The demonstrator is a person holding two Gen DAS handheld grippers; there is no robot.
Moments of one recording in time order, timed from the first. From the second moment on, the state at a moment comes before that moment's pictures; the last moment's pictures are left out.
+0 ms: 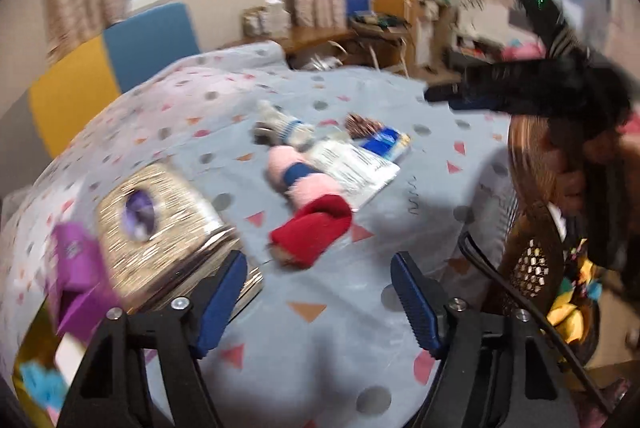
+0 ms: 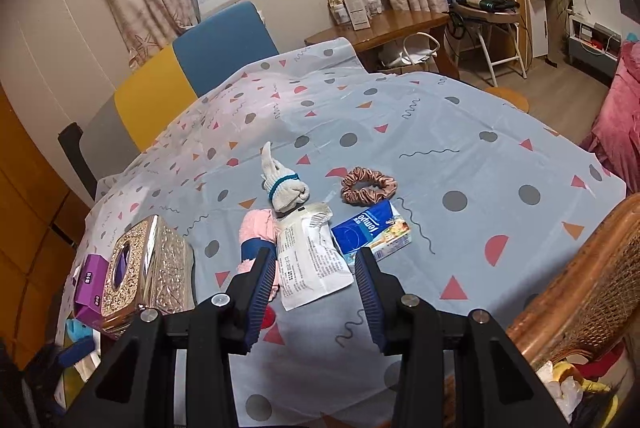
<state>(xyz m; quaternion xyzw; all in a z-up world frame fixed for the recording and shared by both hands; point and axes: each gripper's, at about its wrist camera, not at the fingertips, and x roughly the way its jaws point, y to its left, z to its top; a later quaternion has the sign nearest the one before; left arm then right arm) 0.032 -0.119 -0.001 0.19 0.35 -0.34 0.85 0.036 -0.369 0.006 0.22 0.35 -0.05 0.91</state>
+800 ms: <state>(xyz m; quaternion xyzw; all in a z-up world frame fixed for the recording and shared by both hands) 0.105 -0.201 -0.087 0.25 0.41 -0.33 0.81 0.031 -0.398 -0.006 0.25 0.36 -0.05 0.90</state>
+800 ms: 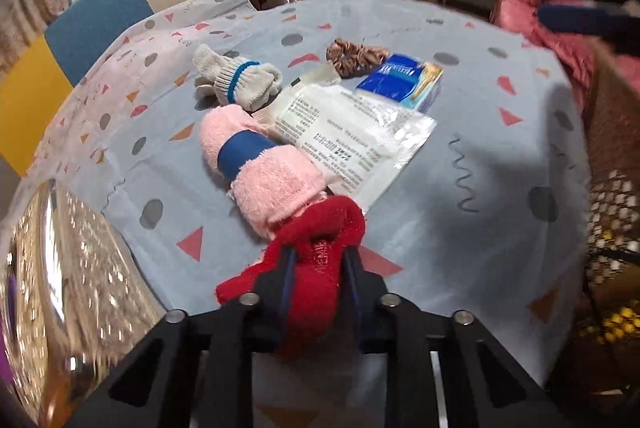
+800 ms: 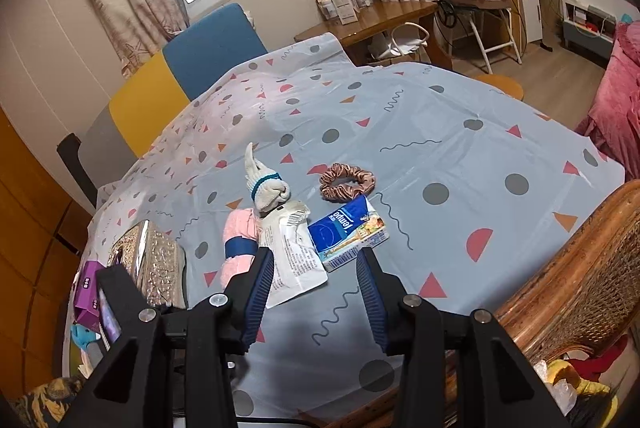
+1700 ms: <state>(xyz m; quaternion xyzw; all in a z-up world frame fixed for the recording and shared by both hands) 0.072 -0.154 -0.095 0.14 0.42 -0.34 0.83 0.190 -0.441 -0.059 0.28 0.48 -0.11 0.83</state>
